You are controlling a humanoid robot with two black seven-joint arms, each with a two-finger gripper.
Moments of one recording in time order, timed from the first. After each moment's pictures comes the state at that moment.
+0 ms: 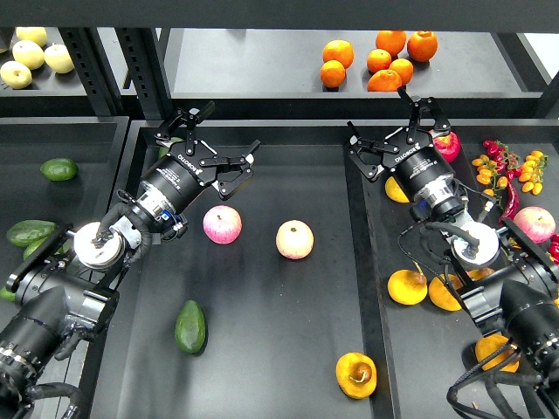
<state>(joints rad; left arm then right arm) -0.52 0.00 -1.24 -0.84 -0.18 -0.49 0.38 0.67 0.02 1.16 0.57 -0.02 0.58 -0.01</state>
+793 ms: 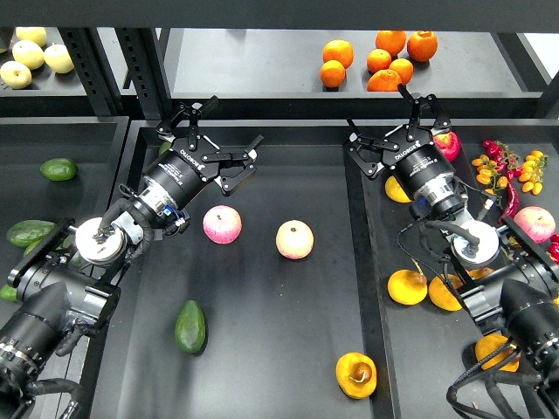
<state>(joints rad) -0.53 0.00 -1.26 -0.83 -0.17 -0.49 0.39 0.67 0.01 1.16 0.58 -0.02 0.58 -0.01</state>
